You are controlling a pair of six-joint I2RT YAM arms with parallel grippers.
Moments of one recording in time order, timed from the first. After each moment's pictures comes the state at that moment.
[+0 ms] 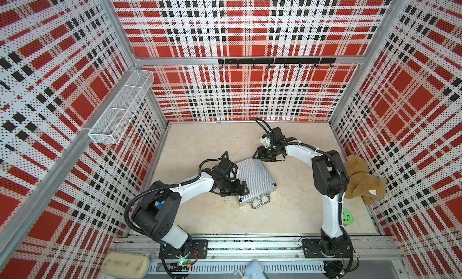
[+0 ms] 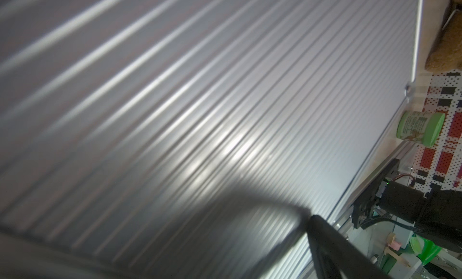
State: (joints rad) left arm -0.61 1.57 0.85 -0.44 0.45 -0.48; right arm 0.42 2.11 1.57 -0.51 -0.49 0.45
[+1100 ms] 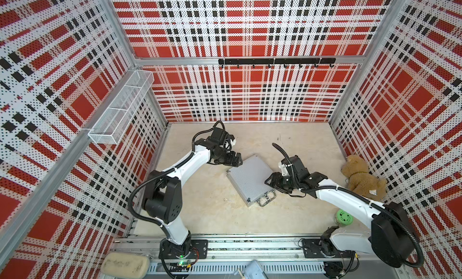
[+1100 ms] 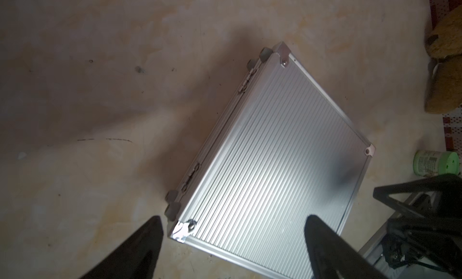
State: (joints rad) left arm -0.39 1.76 1.40 -0.75 0.35 -0.10; right arm 0.61 1.26 0.73 -0.37 -0.28 0.91
